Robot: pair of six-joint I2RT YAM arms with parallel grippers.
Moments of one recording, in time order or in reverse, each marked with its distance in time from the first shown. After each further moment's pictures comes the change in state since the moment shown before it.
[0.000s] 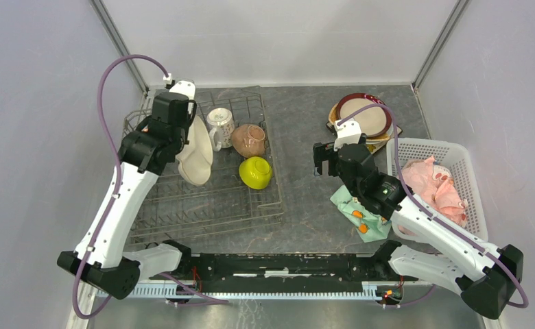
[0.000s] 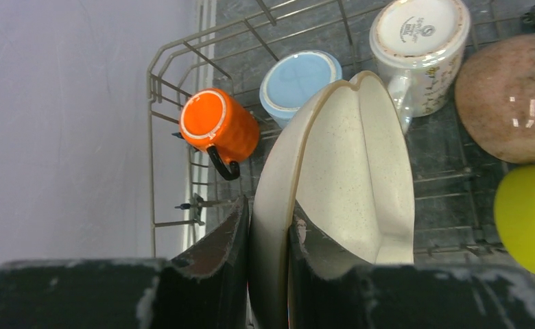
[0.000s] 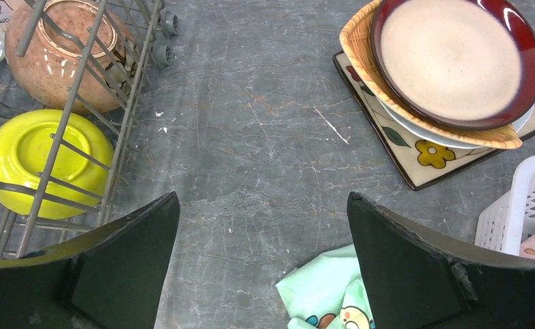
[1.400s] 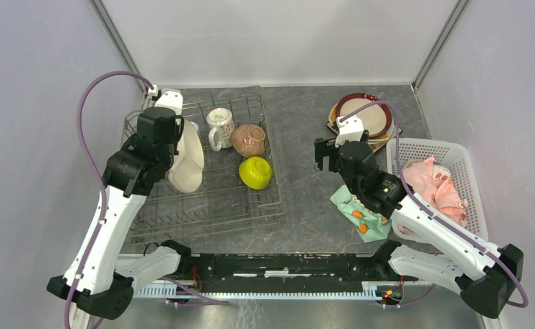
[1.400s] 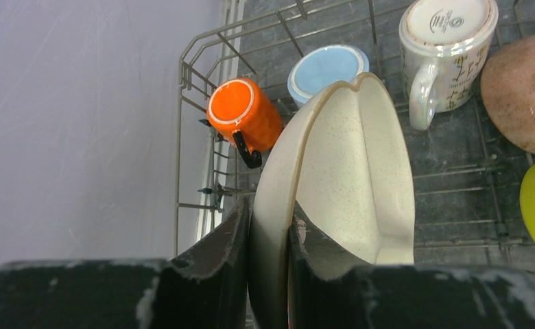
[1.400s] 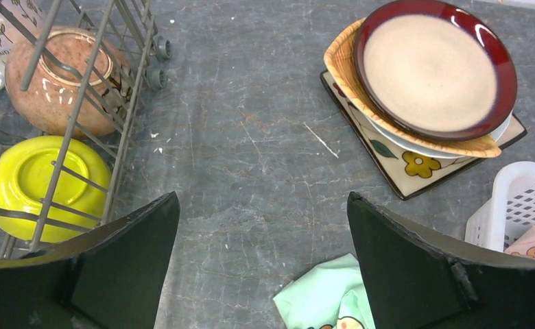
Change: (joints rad) left arm 0.000 -0.150 -0.053 -0.025 -0.034 -0.001; right arm 0.000 0.008 0.028 0.026 0.049 -0.013
